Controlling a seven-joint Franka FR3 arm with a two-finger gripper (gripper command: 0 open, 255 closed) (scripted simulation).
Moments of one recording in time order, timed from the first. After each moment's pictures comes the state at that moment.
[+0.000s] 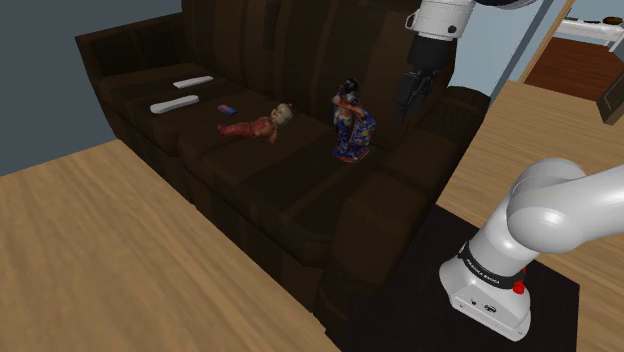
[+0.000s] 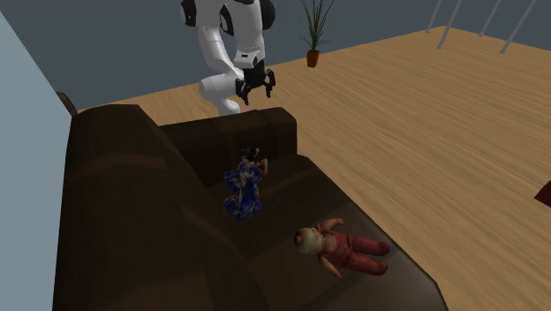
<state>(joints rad) 0.01 -0.78 0.04 -2.44 0.11 1.64 -0.02</state>
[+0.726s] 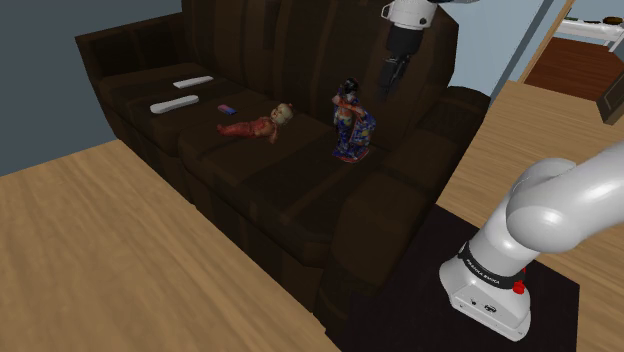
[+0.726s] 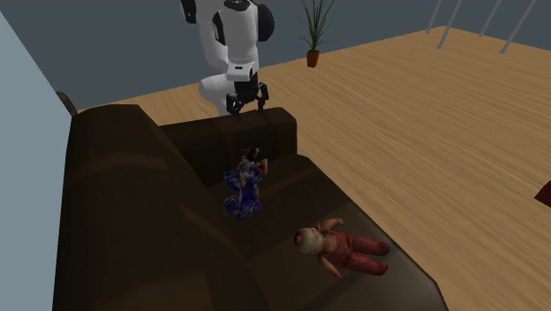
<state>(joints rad) -0.01 -0.51 -0.06 -2.26 -0.01 1.76 -0.26</state>
